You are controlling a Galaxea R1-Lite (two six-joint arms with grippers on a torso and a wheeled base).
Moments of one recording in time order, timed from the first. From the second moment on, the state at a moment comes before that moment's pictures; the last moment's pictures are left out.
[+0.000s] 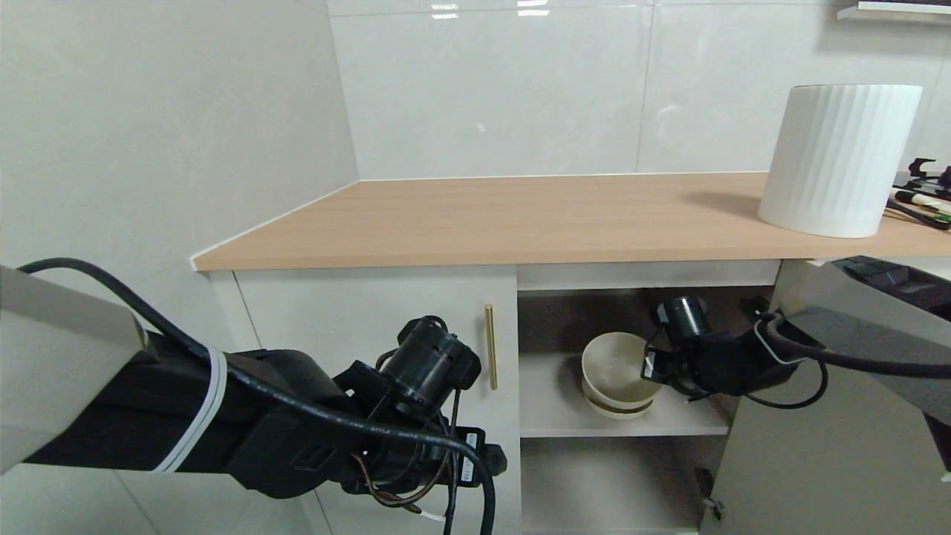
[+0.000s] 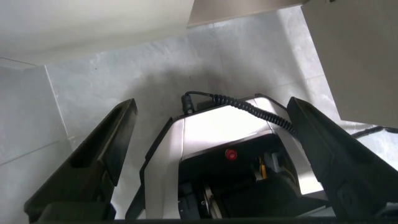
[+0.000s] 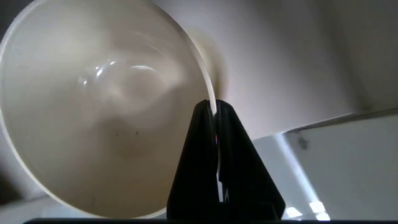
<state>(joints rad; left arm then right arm) -0.71 1.91 -0.97 0.08 0.08 -0.54 0.28 2.37 -1.25 -0.31 -0.31 0.51</state>
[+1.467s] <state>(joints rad) -0.71 1.92 -0.97 0.08 0.08 -0.54 0.27 2.45 -1.33 -0.30 -0.33 0.51</state>
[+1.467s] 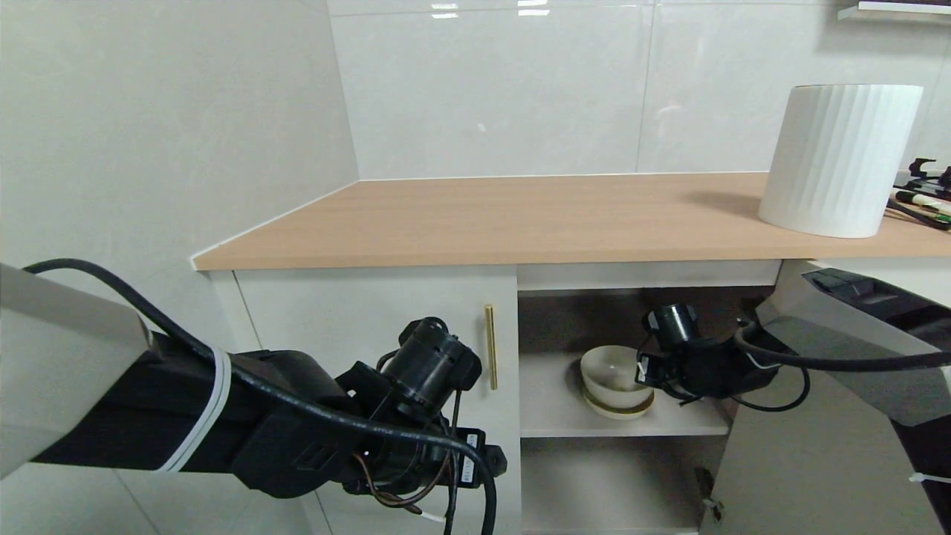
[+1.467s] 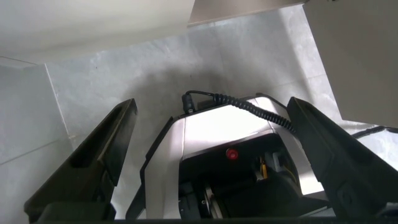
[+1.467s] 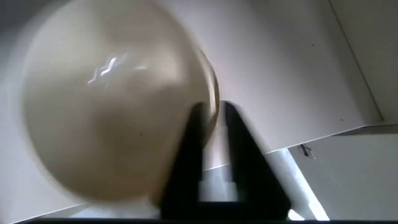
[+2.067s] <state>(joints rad) -0.70 1.90 -0.97 0.08 0.09 -0.56 0.28 2.41 -1.28 -0.30 -0.32 0.51</state>
